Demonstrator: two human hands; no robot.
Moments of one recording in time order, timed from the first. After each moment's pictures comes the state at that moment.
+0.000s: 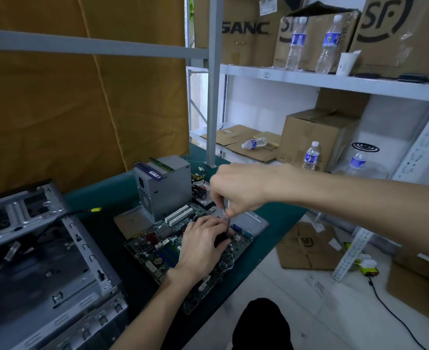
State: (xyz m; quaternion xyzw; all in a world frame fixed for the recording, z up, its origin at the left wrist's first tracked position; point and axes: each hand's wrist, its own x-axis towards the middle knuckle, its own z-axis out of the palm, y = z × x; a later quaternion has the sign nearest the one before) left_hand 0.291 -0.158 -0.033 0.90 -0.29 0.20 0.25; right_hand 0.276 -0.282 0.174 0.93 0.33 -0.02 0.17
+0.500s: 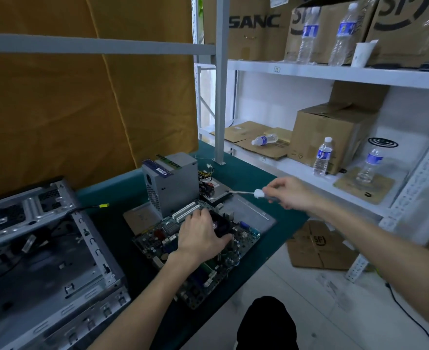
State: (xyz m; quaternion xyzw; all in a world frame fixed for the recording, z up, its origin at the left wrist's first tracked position) left_hand 0.293 -0.157 0.002 0.97 -0.11 0.05 0.20; right_hand 0.319 -0.417 0.066 0.90 -0.05 -0.01 -0.43
